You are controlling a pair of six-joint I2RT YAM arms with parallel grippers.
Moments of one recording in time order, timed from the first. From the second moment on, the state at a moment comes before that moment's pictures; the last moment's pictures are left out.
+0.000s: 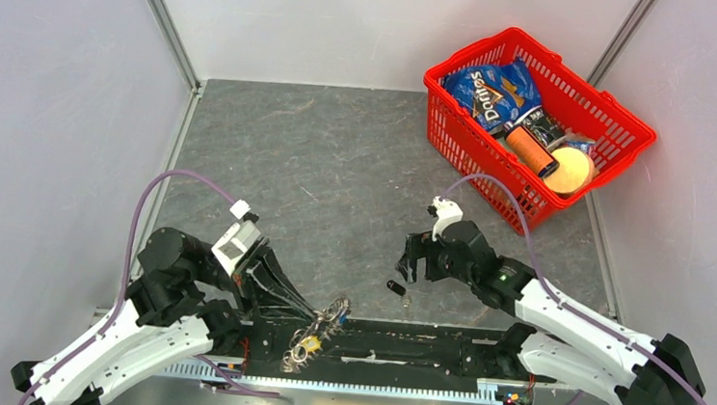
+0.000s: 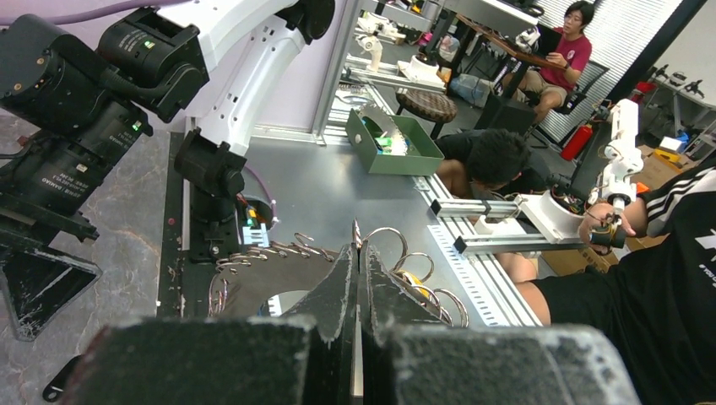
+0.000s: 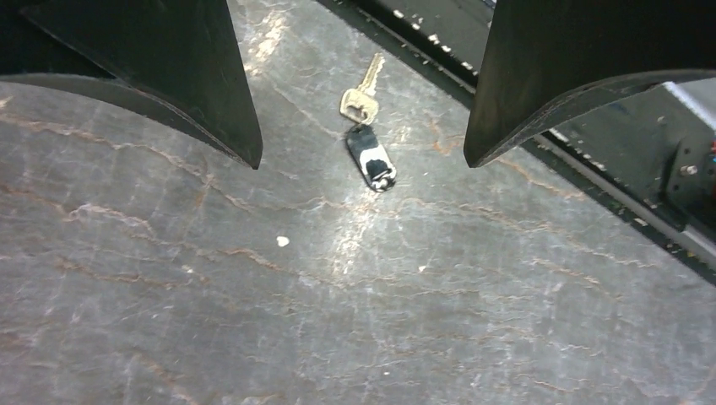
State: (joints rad) left arm -0.85 0.42 0.70 0.04 0.97 -0.58; right arm 0.82 0.94 0.54 -0.27 0.05 0.45
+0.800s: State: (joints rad) left arm -0.85 0.46 0.70 0.02 0.97 -0.53; right arm 0.98 0.81 0.41 -0.36 0.01 0.69
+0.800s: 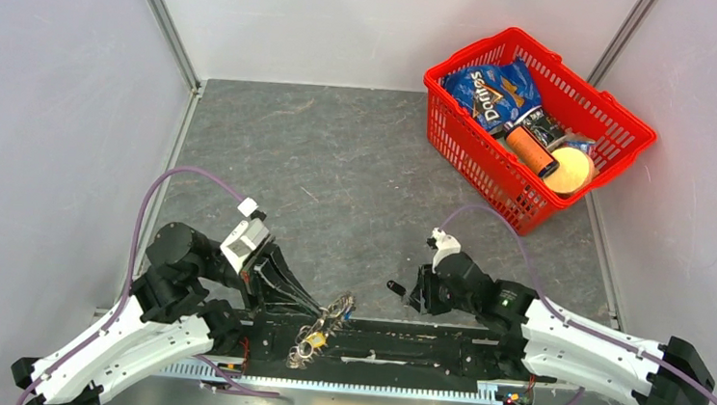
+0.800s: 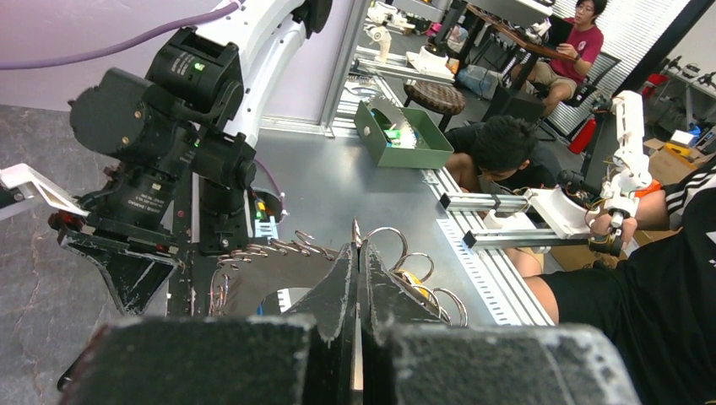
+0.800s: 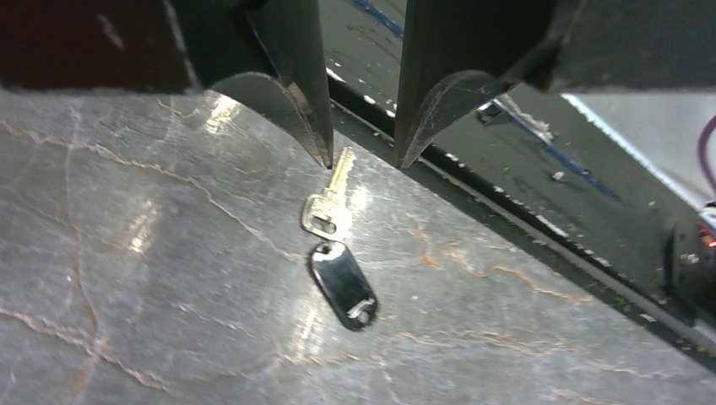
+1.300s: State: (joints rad) left arm -0.85 0.46 0.70 0.01 0.97 -0.52; right arm 1.16 1.08 0.41 -0.29 0.30 0.81
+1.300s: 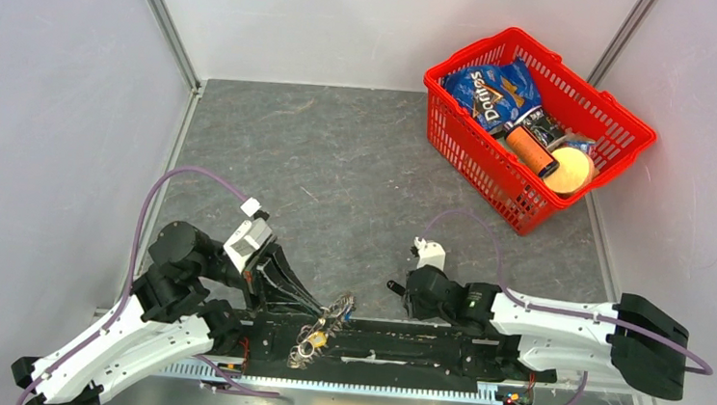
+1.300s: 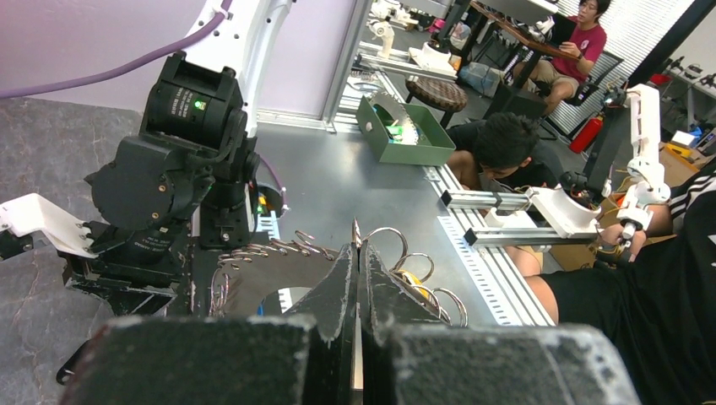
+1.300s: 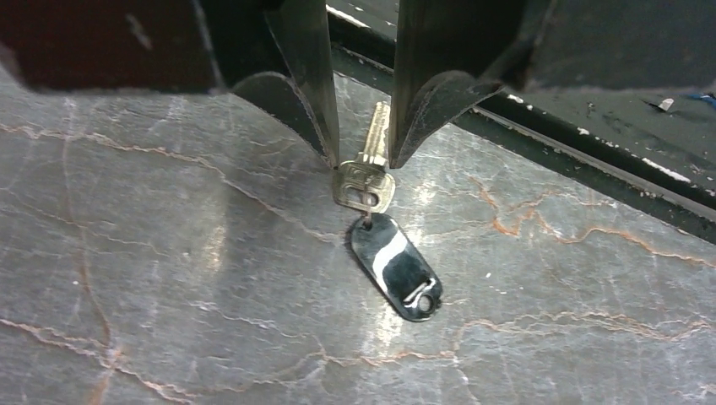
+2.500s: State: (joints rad) left arm -0.85 0.44 0.72 -0.07 0.94 -0.49; right arm 1.32 1.22 0.55 -0.40 0.57 0.90
